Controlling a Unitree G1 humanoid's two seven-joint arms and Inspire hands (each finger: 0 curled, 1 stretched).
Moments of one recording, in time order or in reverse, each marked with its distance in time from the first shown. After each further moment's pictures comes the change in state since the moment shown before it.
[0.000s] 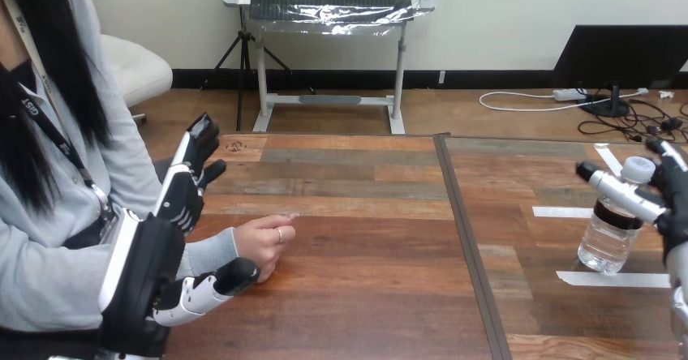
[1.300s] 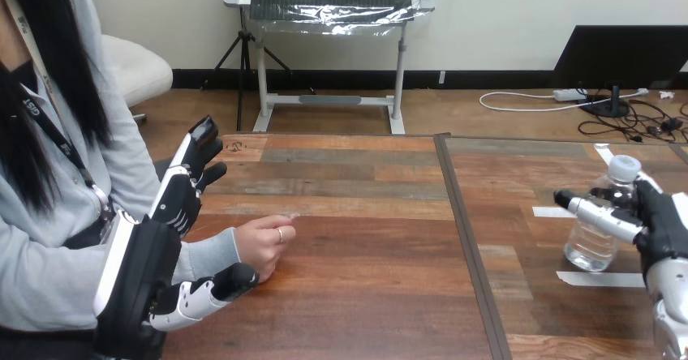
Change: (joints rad) left arm 0.026 0.002 0.011 -0.038 0.012 0.001 0.001; right arm 0.017 0.043 -0.005 0.020 0.008 0.039 0.028
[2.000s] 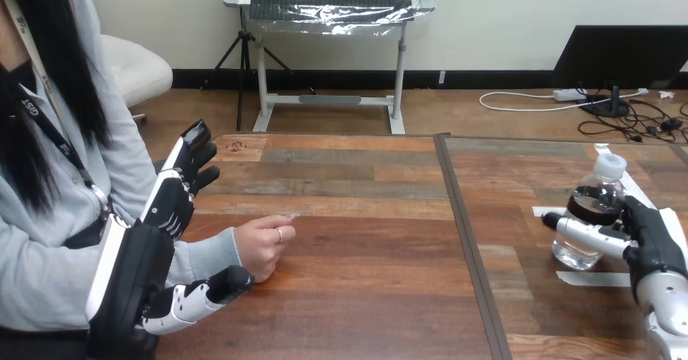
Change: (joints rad) left arm 0.019 0.009 0.003 -0.016 -0.019 0.012 -0.003; right arm 0.024 0.025 -0.006 0.003 0.005 0.002 0.017
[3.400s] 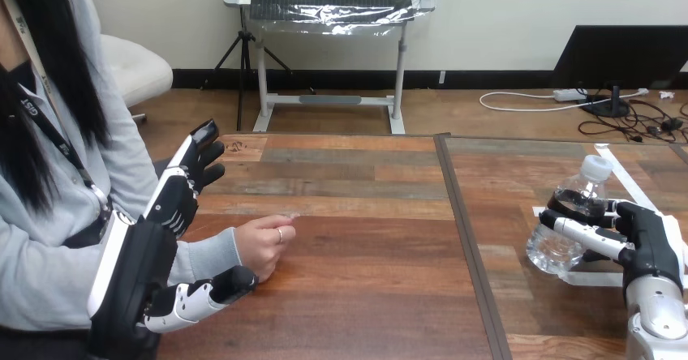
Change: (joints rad) left arm 0.000 0.000 0.000 -0.022 -0.006 0.009 -0.019; right arm 0.003 0.052 -0.037 0.000 0.051 -0.010 -0.088
